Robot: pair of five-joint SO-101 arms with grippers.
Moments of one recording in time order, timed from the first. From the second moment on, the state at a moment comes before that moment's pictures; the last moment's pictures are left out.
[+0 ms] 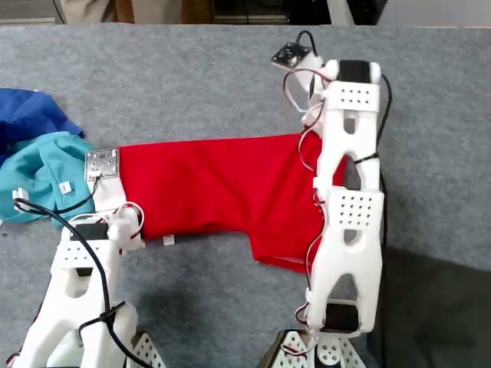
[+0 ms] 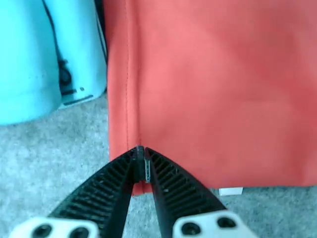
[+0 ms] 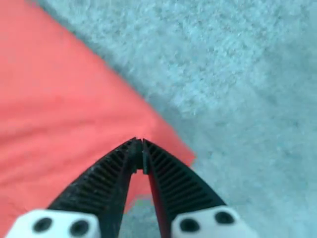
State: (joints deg) left arm -6.8 -42.5 73.0 42.2 -4.4; right arm 0.5 58.0 -72.5 100.3 41.5
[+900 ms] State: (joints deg) left arm -9.8 -42.6 73.9 40.8 -4.4; right arm -2.3 -9.9 27.5 74.1 56.7
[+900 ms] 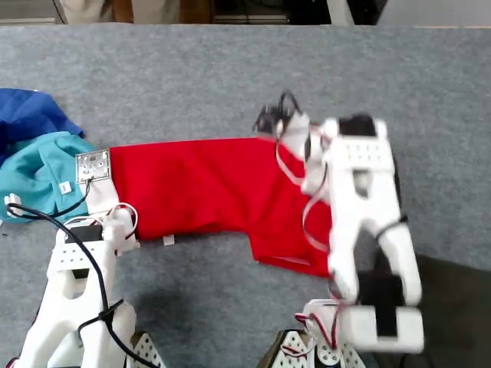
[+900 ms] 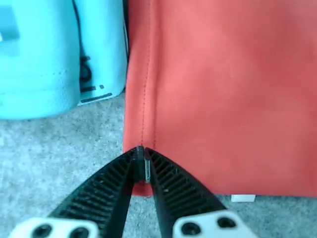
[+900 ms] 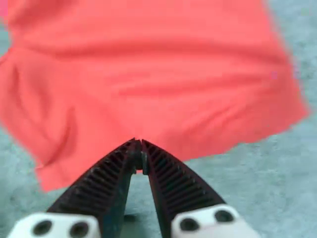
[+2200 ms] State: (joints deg) left arm -9.8 -42.6 73.9 40.8 -4.4; right arm -19.9 -20.9 64.3 60.1 60.3
